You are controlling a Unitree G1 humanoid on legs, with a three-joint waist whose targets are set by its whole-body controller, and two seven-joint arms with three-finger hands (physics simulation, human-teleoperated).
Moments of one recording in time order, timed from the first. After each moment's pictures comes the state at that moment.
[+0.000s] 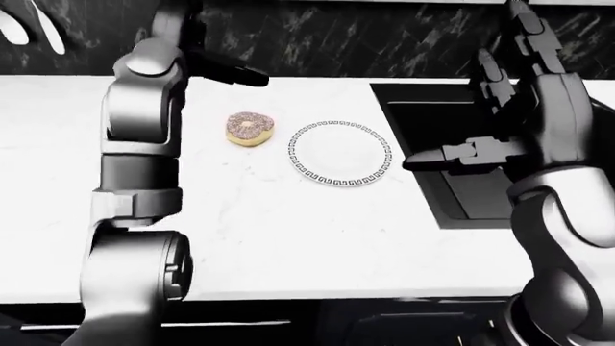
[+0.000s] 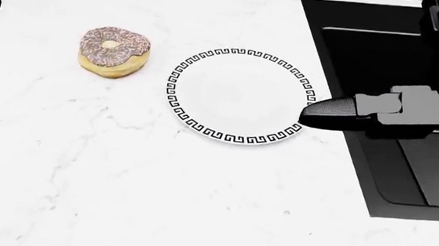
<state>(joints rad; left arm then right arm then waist) -1.23 0.38 0.11 0.47 0.09 0.64 -0.18 -0.58 -0.29 -0.24 -0.83 0.18 1.03 -0.03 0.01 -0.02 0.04</state>
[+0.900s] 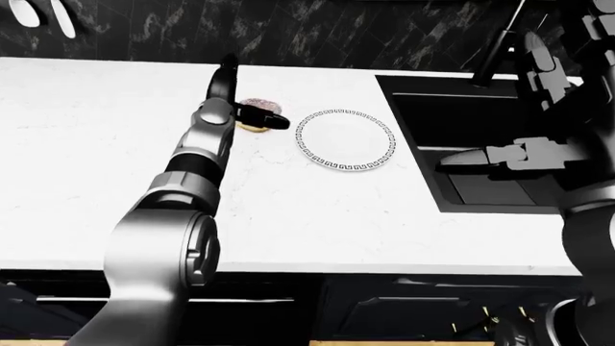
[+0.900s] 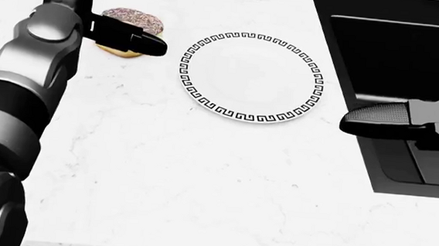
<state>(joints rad) -1.37 0.26 0.16 1.36 0.21 0.07 0.03 -0.60 -0.41 -0.38 -0.96 0.40 1.18 -0.13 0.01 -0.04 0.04</state>
